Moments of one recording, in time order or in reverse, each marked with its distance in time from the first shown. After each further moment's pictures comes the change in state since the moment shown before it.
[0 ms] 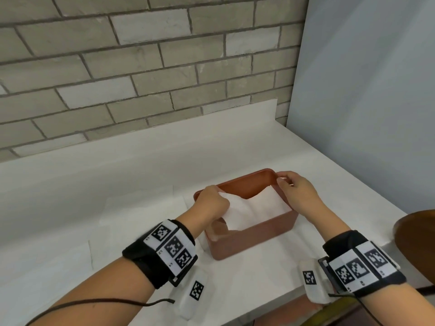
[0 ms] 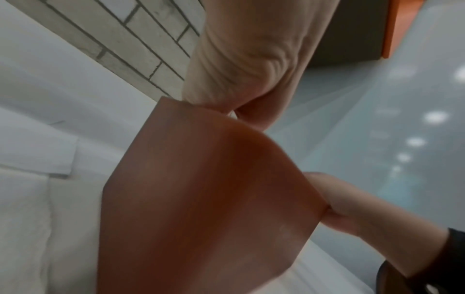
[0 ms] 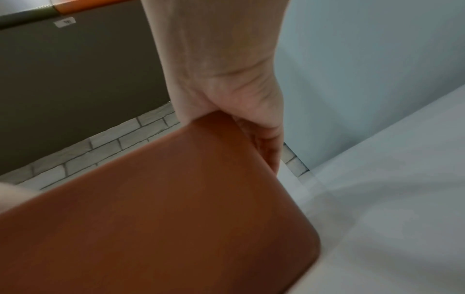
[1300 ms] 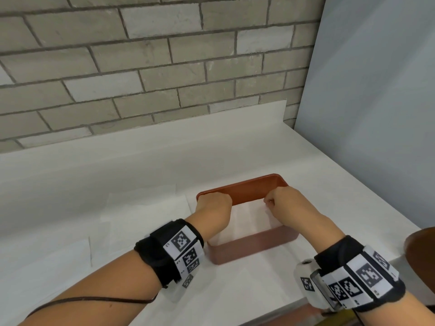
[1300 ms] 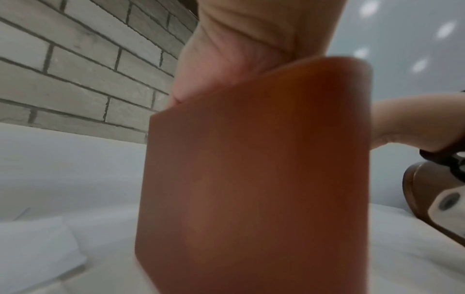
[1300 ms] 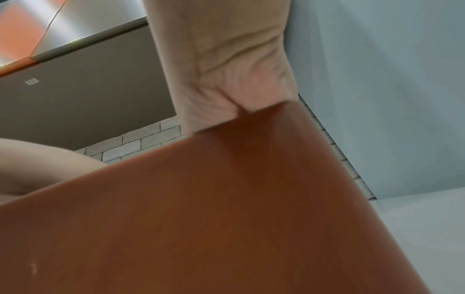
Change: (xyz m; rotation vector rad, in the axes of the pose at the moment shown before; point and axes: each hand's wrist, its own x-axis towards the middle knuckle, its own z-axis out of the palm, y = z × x) left_hand 0.016 -0.003 0.007 1.104 -0.077 0.238; right_hand -0.004 -0.043 0.021 -0.749 -0.368 -0.010
